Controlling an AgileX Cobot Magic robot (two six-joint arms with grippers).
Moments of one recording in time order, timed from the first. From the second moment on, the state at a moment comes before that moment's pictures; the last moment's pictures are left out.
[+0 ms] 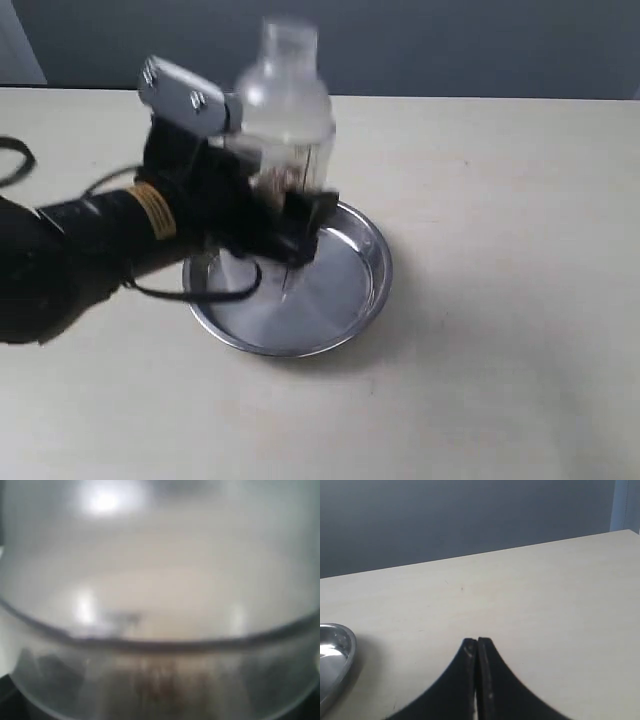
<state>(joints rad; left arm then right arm) -0.61 1.48 -0.61 -0.05 -0.42 -0.07 -0.02 0.00 0.00 0.20 0.31 0.00</state>
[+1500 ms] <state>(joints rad) -0.62 1.41 -0.59 -0.19 -0.49 0.03 -0.02 0.00 0.00 0.20 0.31 0.00</state>
